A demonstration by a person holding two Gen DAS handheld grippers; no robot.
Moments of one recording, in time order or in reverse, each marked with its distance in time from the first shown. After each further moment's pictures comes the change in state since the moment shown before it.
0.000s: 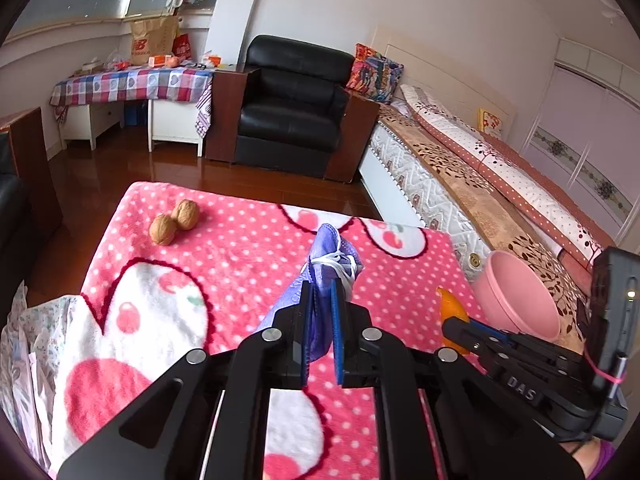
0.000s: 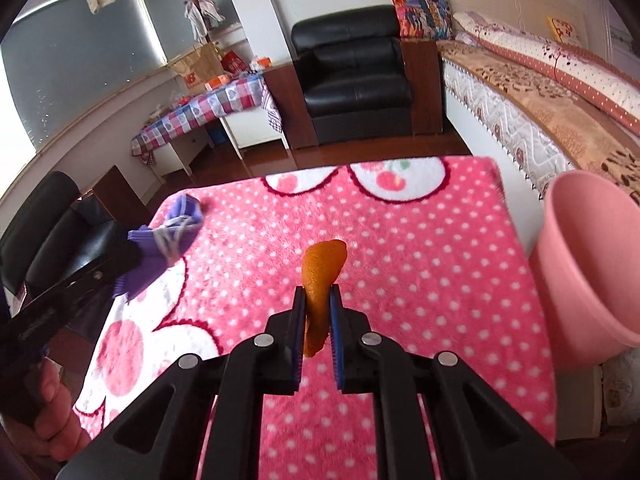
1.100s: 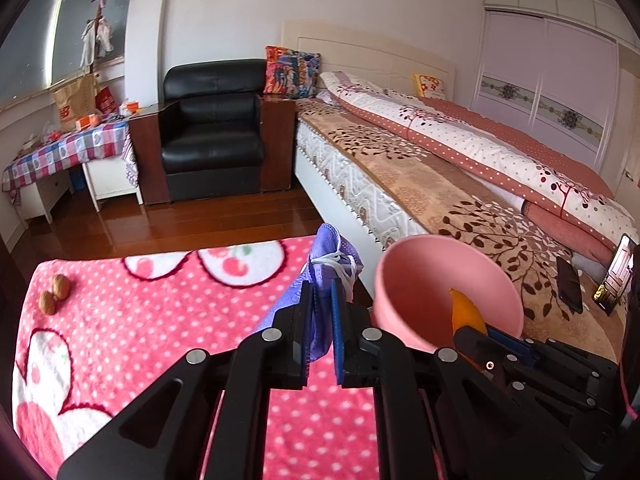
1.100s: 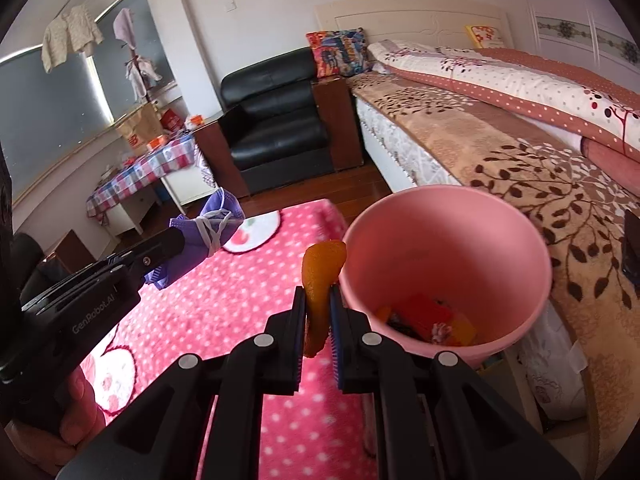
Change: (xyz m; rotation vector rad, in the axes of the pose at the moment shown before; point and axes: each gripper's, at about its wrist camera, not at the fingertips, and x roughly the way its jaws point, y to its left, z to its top) left arm 0.062 -0.210 0.004 0.266 -0.012 -0.076; right arm -0.097 -0.160 -0.004 0.164 -0.146 -0.177
